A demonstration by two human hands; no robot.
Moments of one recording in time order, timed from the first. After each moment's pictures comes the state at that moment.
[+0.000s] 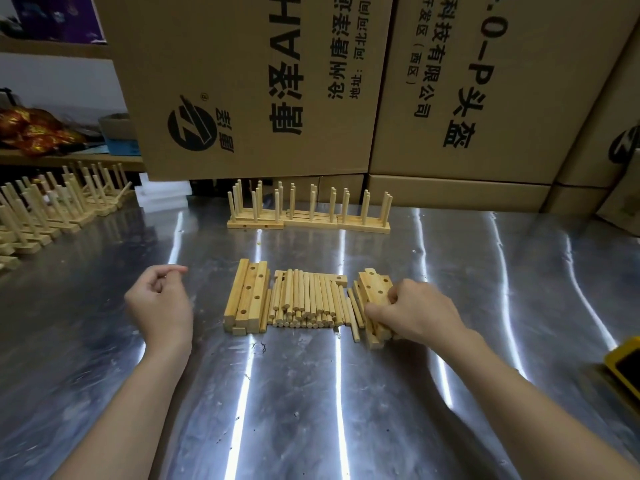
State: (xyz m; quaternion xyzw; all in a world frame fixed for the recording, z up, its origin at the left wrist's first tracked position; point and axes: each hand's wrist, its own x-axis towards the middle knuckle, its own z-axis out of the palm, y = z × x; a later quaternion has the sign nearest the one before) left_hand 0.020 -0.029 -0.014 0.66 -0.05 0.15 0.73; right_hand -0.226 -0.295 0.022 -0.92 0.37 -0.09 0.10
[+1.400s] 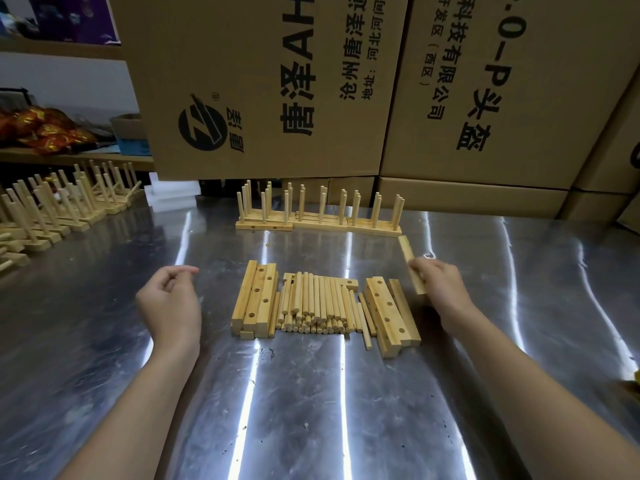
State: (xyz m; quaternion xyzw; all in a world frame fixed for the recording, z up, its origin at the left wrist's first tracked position) left_hand 0.017 -0.035 -0.011 0.66 -0.03 0.13 0.74; right_hand -0.208 -0.342 0.018 -0.70 0.40 -0.29 0.51
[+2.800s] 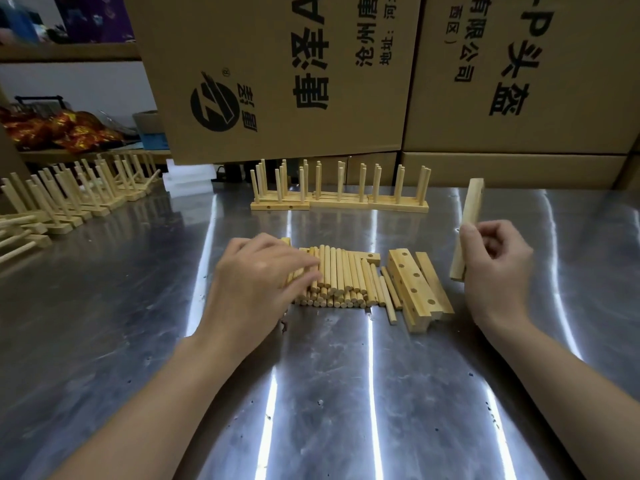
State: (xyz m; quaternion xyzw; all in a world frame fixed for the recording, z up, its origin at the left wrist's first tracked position) left_hand -0.052 -0.049 0.006 0.74 -0.53 0.30 0.27; right_hand -0.222 -0.315 -0.009 -0.68 0.26 -0.57 0.38
